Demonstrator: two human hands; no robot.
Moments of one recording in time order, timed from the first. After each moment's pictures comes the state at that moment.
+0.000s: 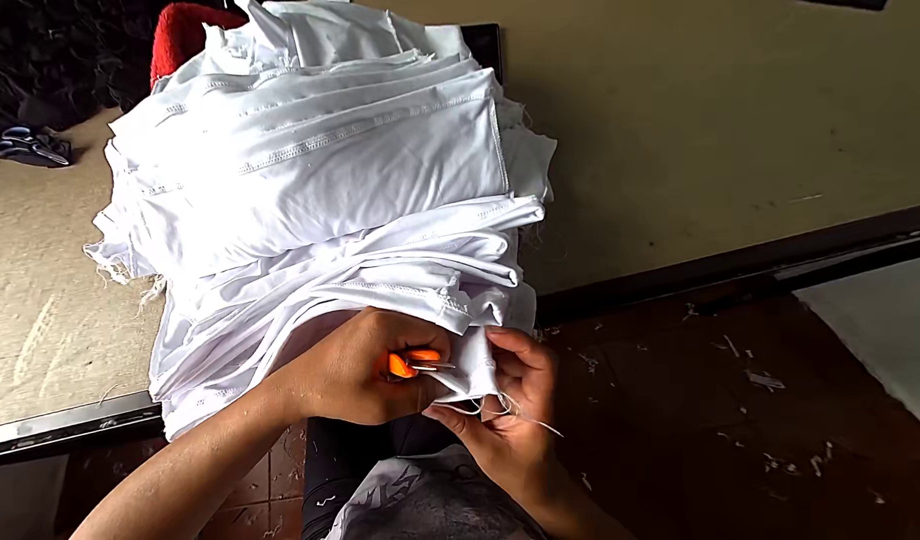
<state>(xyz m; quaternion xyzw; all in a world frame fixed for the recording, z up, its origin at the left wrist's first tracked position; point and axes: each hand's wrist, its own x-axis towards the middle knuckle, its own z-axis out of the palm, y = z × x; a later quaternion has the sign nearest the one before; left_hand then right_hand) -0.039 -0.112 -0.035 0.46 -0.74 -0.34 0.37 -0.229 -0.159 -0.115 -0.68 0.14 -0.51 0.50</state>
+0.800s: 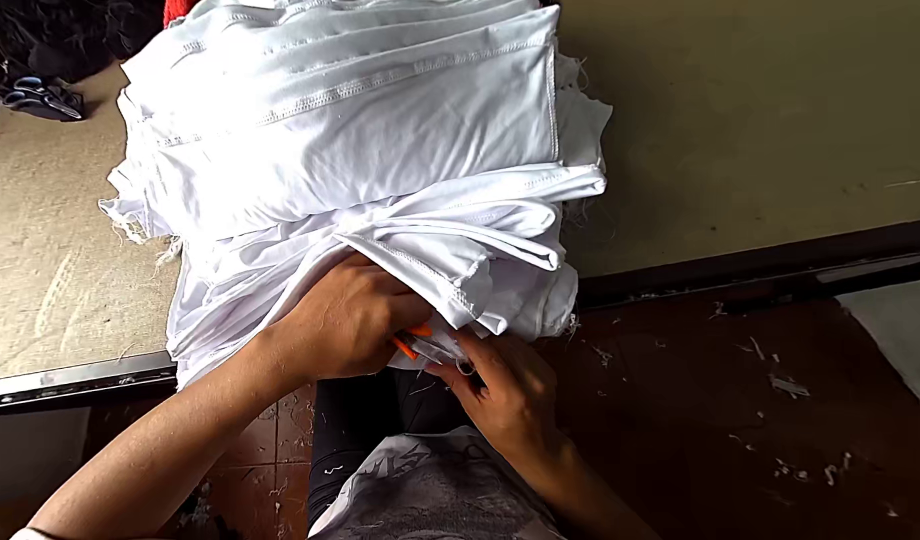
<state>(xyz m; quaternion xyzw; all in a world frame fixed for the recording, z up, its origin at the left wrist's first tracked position) -0.011 -0.100 -0.049 0.51 -0.84 0.02 0.18 -0.229 -0.162 -0.148 -0.86 0.22 -0.44 0.13</state>
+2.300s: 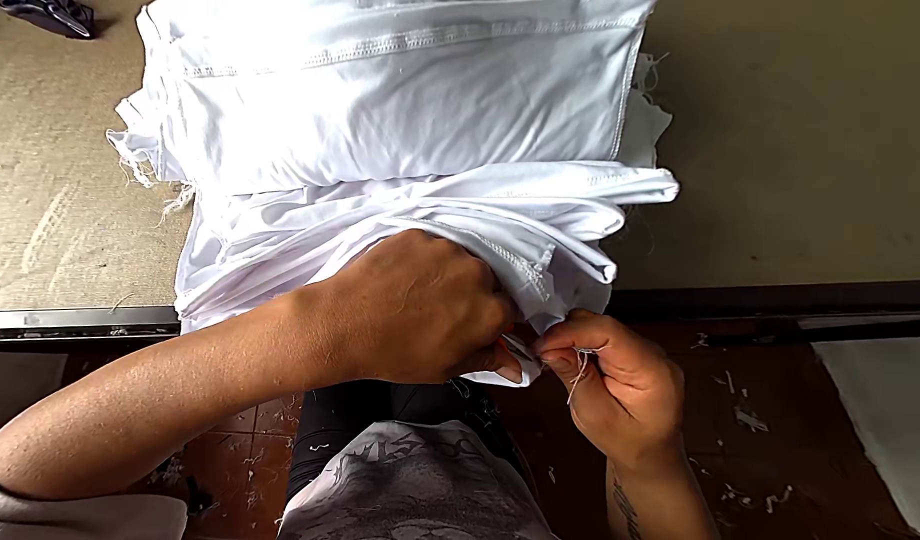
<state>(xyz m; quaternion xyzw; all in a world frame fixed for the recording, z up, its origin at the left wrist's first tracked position) -0.035 -0.111 -0.010 0.51 -0.85 -0.01 0.11 -0.254 -0.211 -0.093 -0.83 0.08 -0.37 0.41</state>
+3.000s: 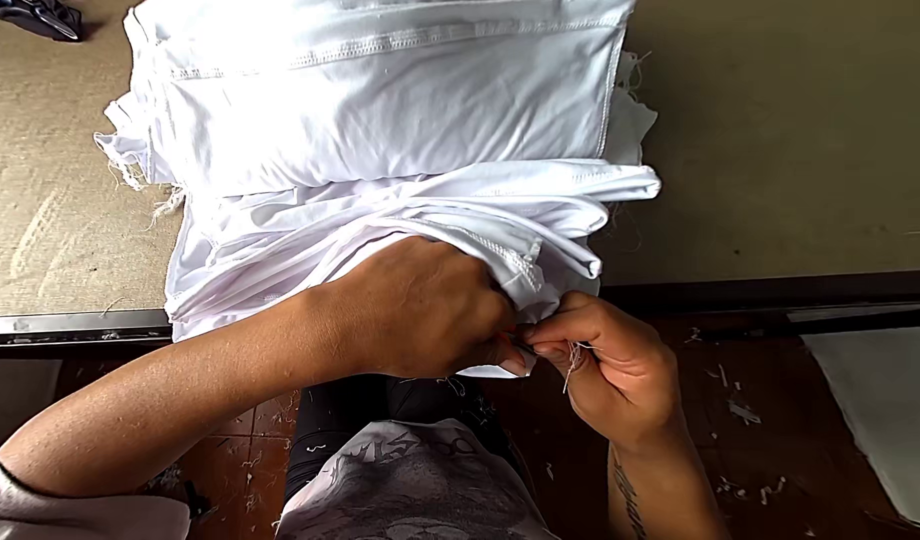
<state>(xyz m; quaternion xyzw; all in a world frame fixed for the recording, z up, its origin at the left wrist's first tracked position) -0.041 -0.119 -0.018 0.50 -0.85 -0.04 0.15 -0.252 -0.223 -0.086 -0.84 0.03 -0.36 0.41</state>
